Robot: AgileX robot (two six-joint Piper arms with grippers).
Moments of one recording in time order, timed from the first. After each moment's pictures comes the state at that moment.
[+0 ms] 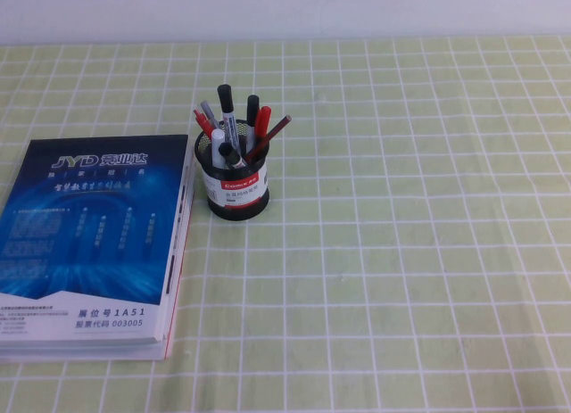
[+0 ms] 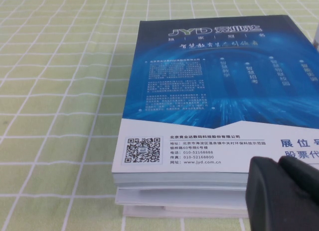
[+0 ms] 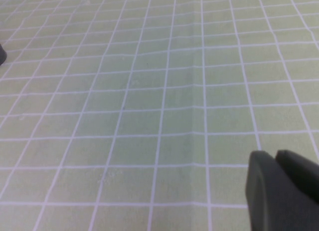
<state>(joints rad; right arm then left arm) 0.12 -0.01 0.03 0.14 0.38 0.03 -0.08 -0.01 0.02 0.11 0.34 -0.06</state>
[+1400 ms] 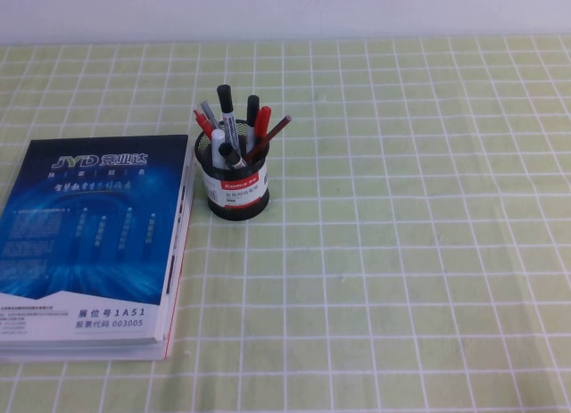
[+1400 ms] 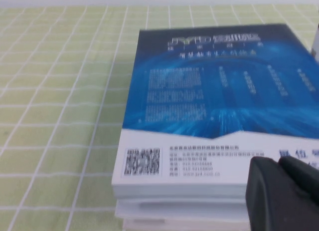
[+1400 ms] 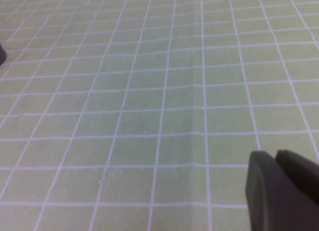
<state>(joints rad) 0.12 -0.01 0.03 0.14 0.38 0.03 -0.08 -0.01 0.02 0.11 0.32 -0.06</state>
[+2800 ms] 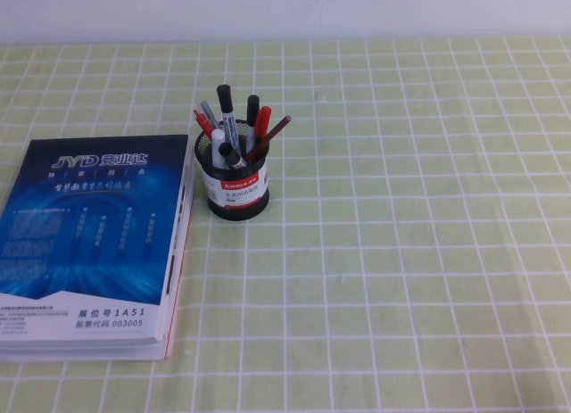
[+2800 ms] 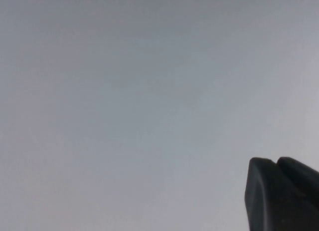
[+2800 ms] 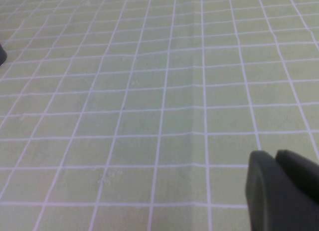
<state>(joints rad) 0.12 -0.01 0.03 0.14 0.38 0.03 -0.08 0.03 -0.17 -0.03 -0.49 -0.12</state>
